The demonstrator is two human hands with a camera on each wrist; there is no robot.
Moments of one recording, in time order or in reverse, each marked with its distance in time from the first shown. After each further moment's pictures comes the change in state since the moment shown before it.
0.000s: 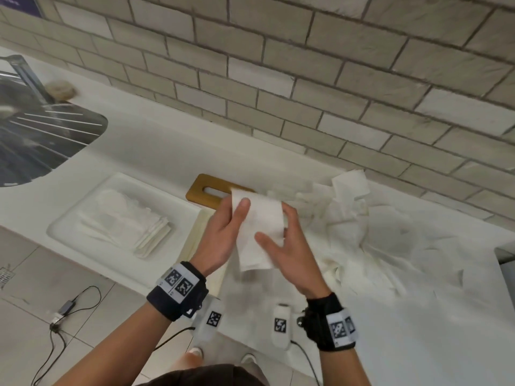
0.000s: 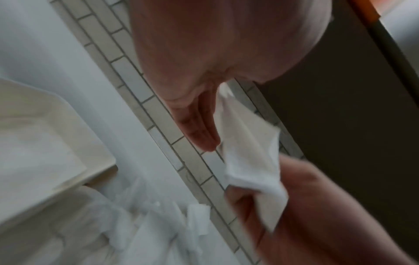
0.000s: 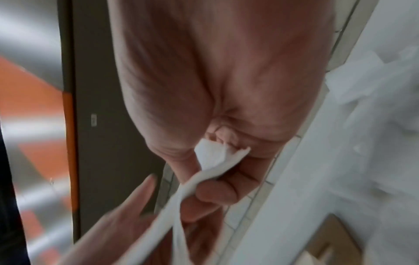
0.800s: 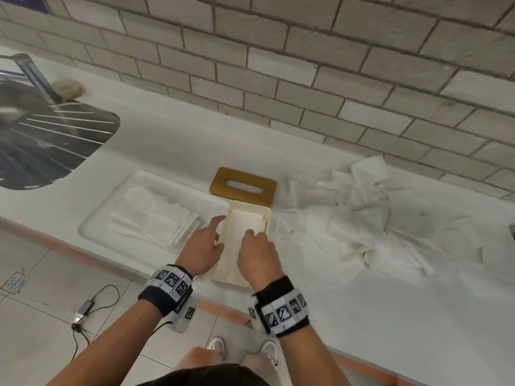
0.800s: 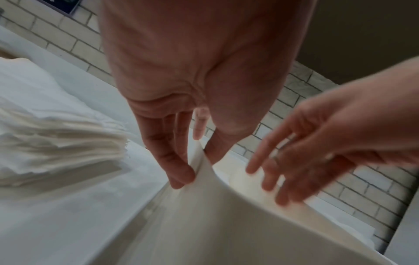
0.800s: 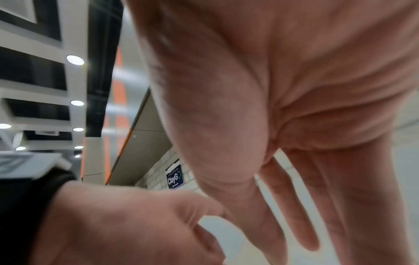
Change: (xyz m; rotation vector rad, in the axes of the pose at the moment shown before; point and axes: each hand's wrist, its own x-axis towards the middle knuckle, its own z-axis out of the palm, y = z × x) left_hand 0.000 -0.119 -0.132 0.821 -0.203 -0.098; right_hand 0.018 0.027 0.161 -1.022 -0.189 0.323
